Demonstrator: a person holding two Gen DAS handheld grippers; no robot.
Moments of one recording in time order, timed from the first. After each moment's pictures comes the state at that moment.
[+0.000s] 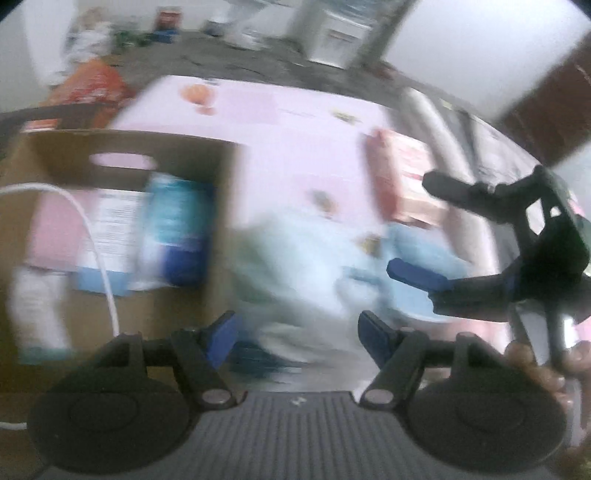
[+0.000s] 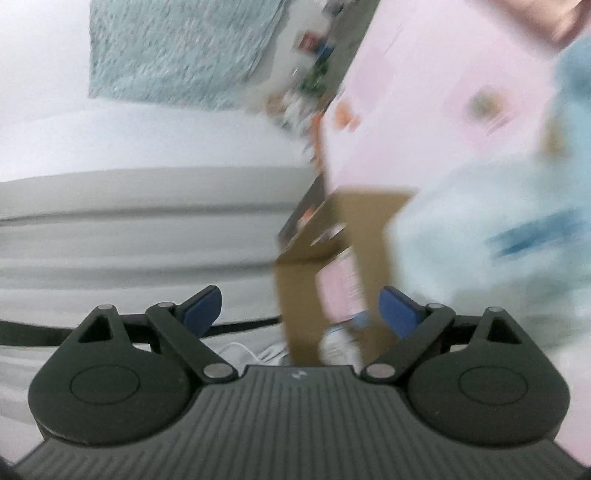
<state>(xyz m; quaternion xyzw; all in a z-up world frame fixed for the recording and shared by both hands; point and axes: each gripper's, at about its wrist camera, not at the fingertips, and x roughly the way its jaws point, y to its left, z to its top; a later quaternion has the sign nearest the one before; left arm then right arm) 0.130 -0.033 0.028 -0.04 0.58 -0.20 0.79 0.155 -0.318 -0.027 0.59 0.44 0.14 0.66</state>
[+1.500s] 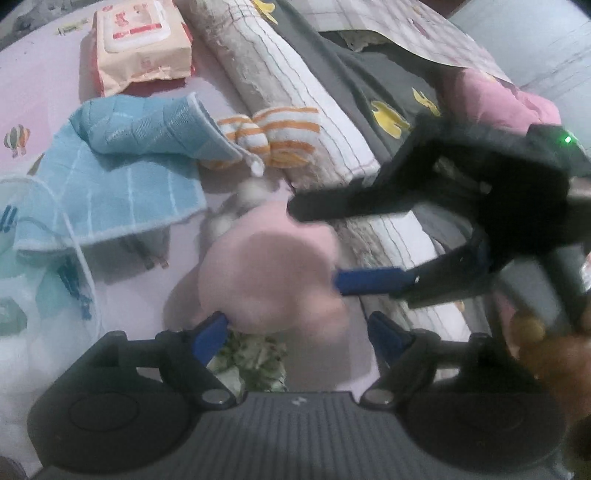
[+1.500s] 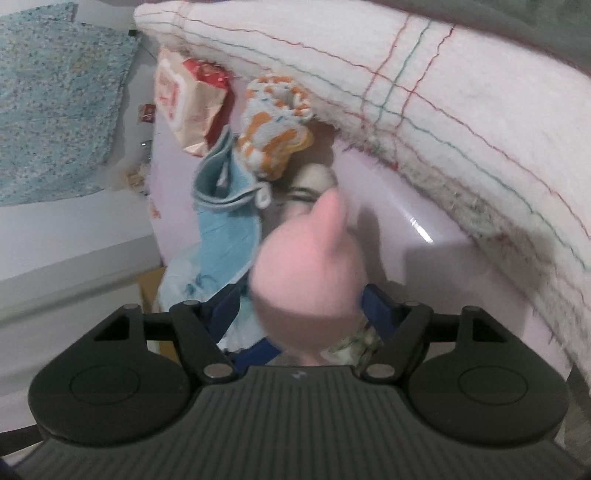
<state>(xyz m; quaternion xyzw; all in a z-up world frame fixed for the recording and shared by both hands) 0.038 -0.282 -0.076 0.07 0.63 -0.39 0.67 -0.006 -0.516 -0.102 0.61 0.52 -0.07 0.59</state>
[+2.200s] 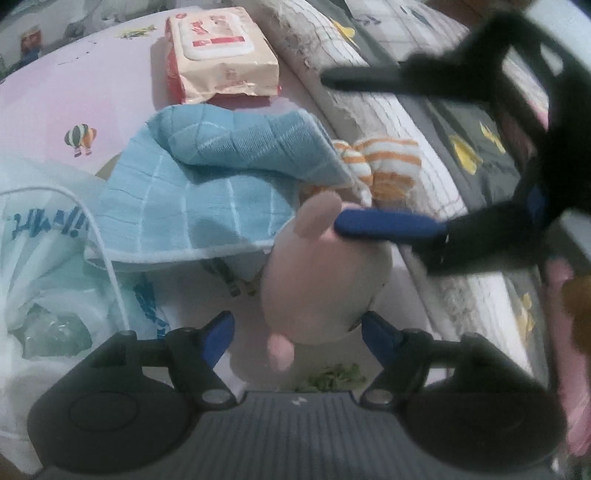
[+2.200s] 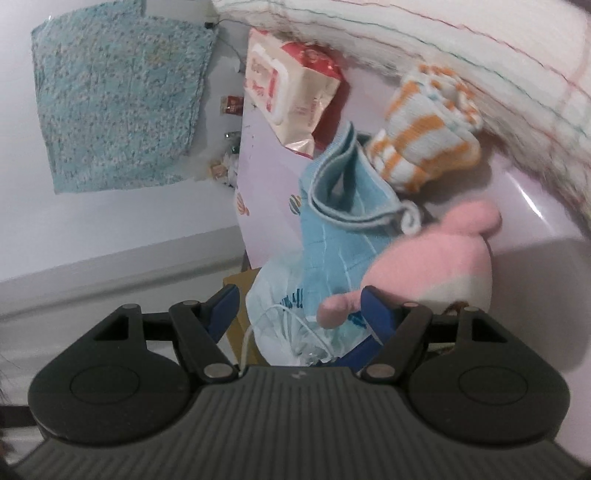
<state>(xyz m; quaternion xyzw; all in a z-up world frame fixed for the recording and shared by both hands) 0.063 -0.252 -0.097 0.08 0.60 -0.31 0.73 0.060 -0.500 -0.110 0.65 0.44 0.04 0.61</state>
